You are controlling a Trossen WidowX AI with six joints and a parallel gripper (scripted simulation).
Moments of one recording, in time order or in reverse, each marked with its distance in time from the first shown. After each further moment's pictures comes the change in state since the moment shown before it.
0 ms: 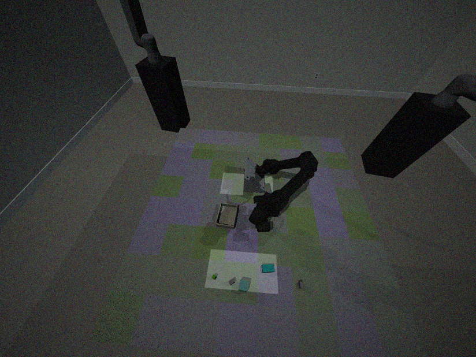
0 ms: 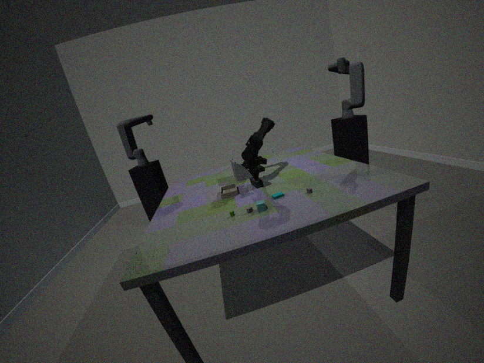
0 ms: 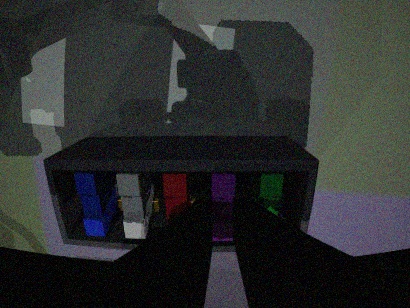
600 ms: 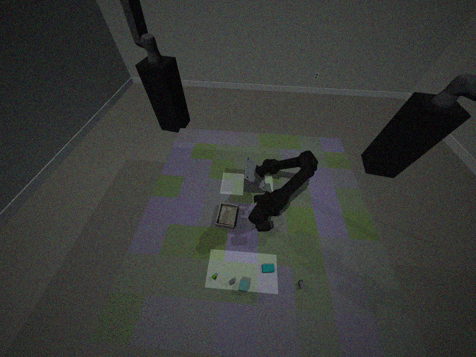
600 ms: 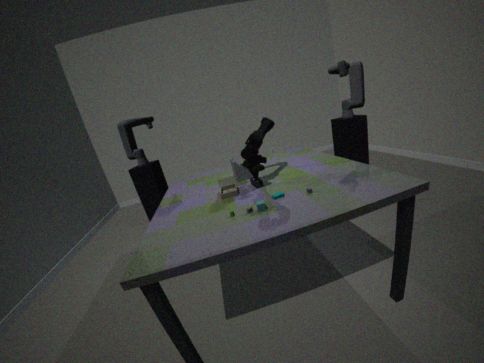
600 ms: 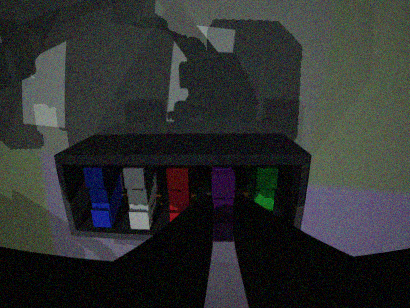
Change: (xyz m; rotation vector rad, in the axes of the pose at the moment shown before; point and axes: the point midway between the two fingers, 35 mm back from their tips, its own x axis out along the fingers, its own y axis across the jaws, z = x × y) arm -0.008 0.000 0.000 0.002 -0.004 0.001
